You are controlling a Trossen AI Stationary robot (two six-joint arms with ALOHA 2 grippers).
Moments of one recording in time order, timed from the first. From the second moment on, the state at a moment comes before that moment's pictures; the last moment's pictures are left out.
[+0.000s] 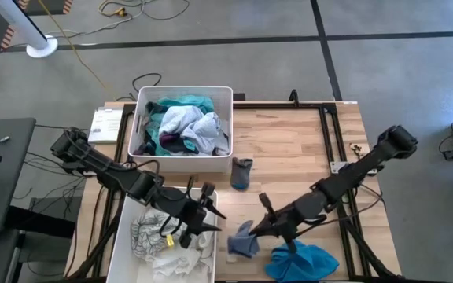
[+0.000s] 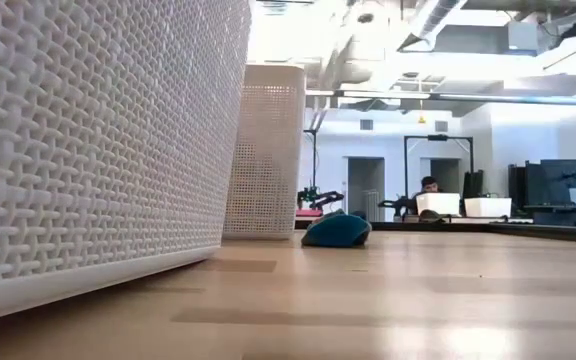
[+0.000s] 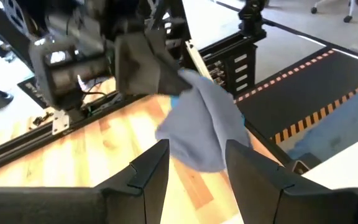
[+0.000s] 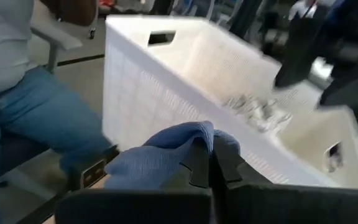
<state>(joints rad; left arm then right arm) -0.48 1.48 1.30 -0.17 -0.18 0.23 0.57 1.40 0.91 0.27 0.11 -0.32</state>
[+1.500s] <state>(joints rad) -0.36 1.58 1.30 0.05 -0.04 0.13 0.47 1.28 1.01 0.13 0.16 -0.49</state>
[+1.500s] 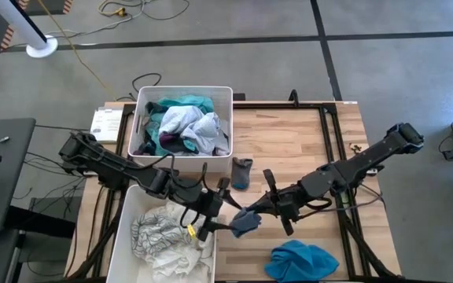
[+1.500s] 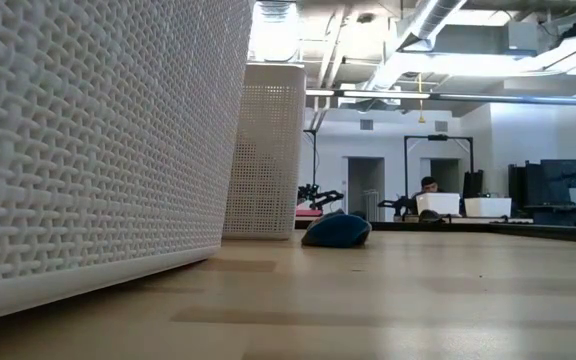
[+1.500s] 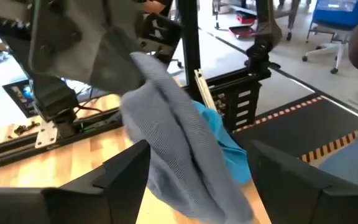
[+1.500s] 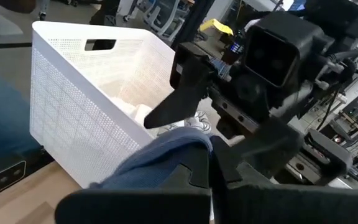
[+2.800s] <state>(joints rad) -0.34 1.52 1.36 -0.22 -0.28 0.29 0.47 1.28 1.01 -0.11 0.22 -0.23</state>
